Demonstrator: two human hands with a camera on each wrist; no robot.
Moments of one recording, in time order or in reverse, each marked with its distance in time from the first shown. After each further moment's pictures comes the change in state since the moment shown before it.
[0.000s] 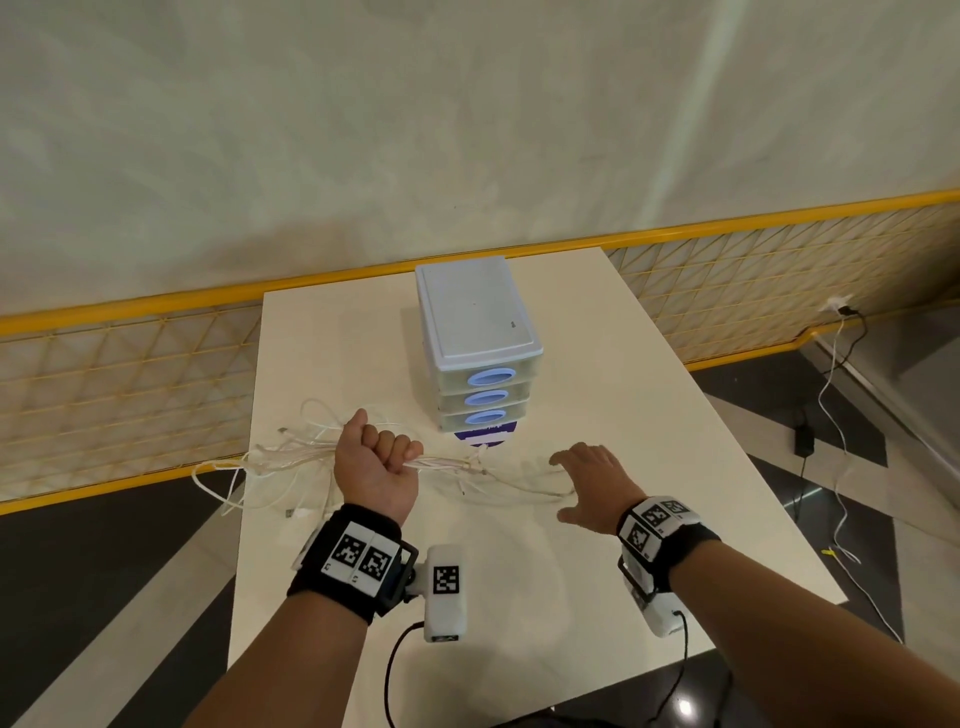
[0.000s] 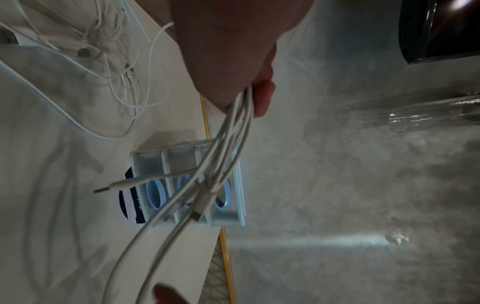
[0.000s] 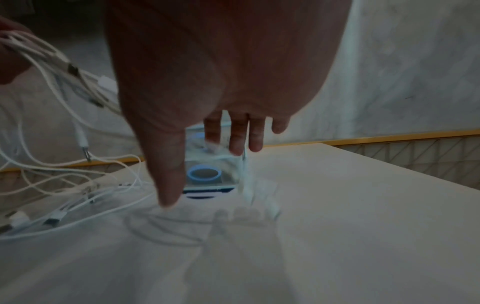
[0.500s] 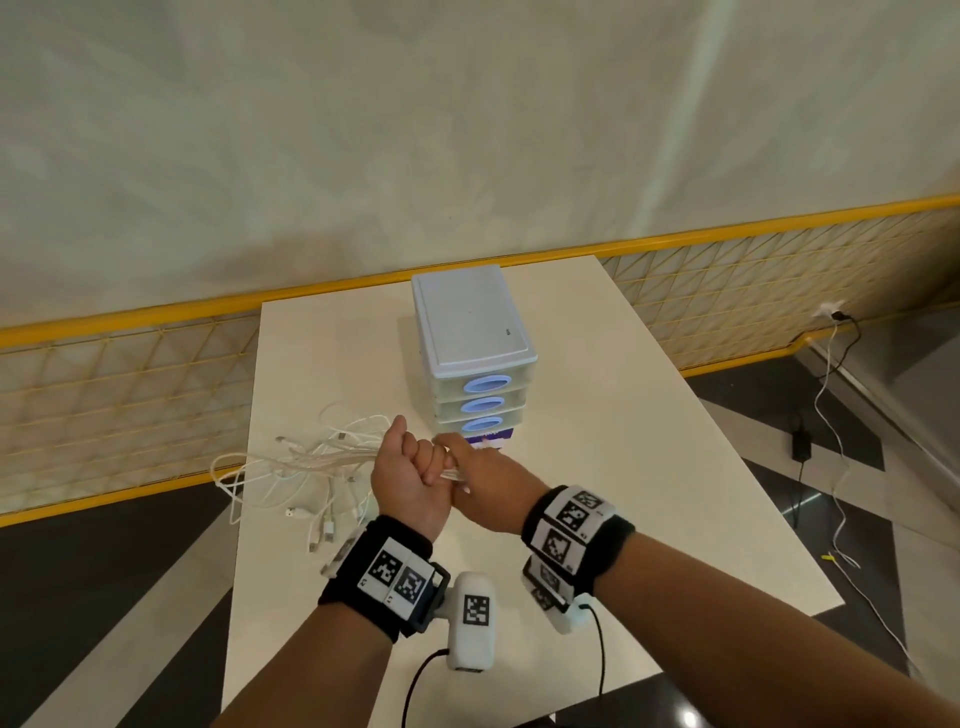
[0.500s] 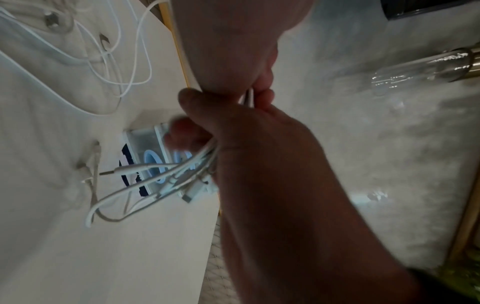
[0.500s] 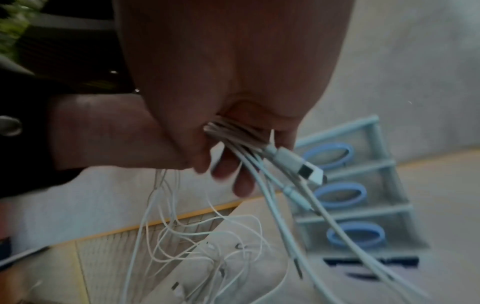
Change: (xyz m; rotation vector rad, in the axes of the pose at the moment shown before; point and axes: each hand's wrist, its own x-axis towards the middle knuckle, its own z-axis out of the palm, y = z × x) left_hand -0.017 -0.030 0.011 0.009 -0.107 -0.035; right_hand 0.007 -0.124 -0.043 0.391 0.023 -0.309
